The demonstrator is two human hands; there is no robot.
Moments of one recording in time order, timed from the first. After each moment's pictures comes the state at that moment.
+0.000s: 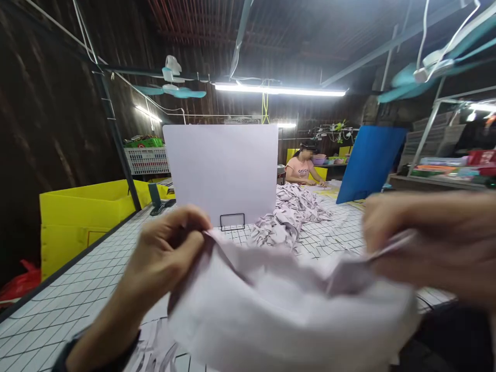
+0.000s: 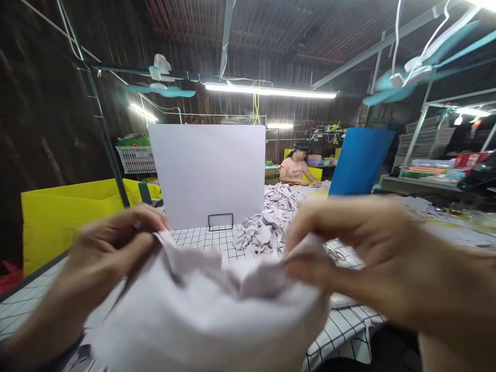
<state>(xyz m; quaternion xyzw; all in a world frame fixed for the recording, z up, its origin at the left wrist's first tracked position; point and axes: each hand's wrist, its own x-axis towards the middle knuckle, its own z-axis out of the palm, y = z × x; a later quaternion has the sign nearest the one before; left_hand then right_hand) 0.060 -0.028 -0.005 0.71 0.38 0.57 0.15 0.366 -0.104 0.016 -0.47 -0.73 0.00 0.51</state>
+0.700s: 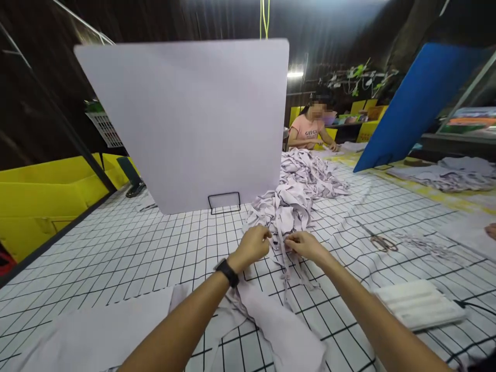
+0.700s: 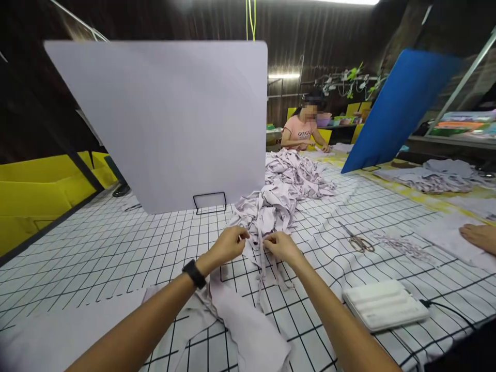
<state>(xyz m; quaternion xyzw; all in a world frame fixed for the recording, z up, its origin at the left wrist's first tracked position) 0.219 0.186 -0.179 0.83 0.45 0.17 0.28 0.414 0.161 -0.226 -0.66 -0.60 0.36 0.26</state>
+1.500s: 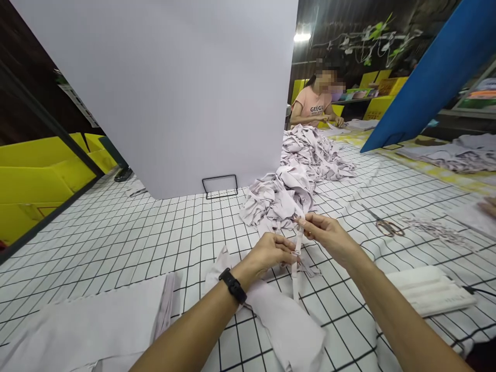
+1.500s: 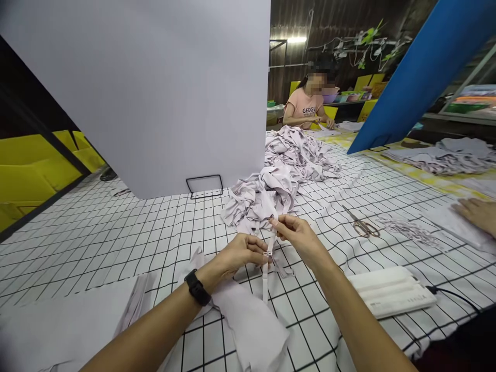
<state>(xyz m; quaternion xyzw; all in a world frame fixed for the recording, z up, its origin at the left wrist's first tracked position) 0.241 0.147 -0.208 0.50 0.39 0.20 0.75 0.425 0.118 -0.204 -0.56 -0.49 0.46 0.49</state>
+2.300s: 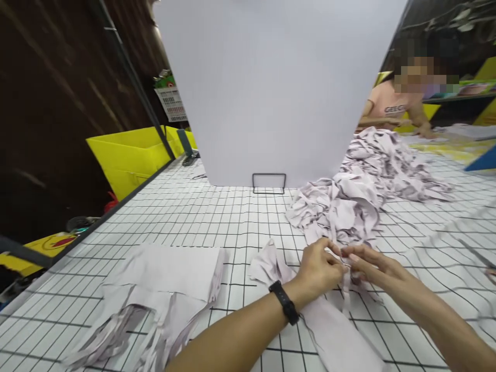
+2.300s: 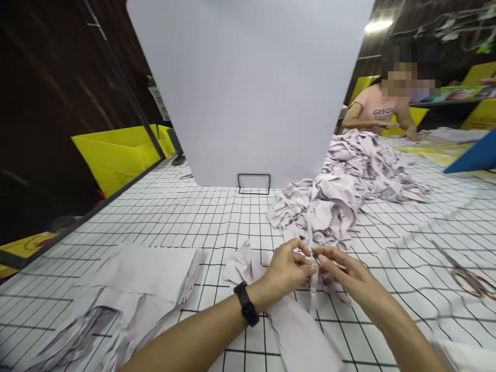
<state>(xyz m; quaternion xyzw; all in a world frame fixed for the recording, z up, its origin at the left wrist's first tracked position) 0.245 0.120 -0.223 0.53 0.43 0.36 0.63 0.421 0.101 -0.225 -0.61 -0.50 0.50 0.36</state>
